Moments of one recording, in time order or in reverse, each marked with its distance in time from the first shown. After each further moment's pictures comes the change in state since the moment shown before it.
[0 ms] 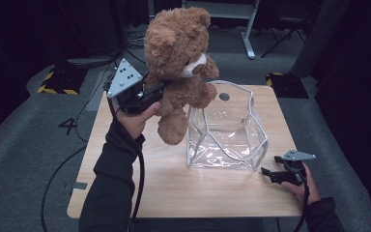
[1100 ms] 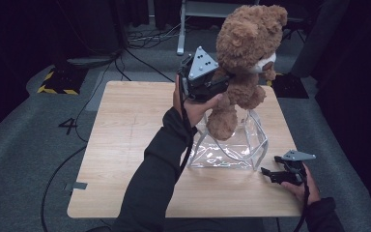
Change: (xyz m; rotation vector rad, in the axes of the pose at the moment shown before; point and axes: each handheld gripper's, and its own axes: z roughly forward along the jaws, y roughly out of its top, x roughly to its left) left arm -0.074 0.015 0.114 0.058 -0.138 0.007; right arm 0.000 0.000 0.000 0.000 0.000 0.000
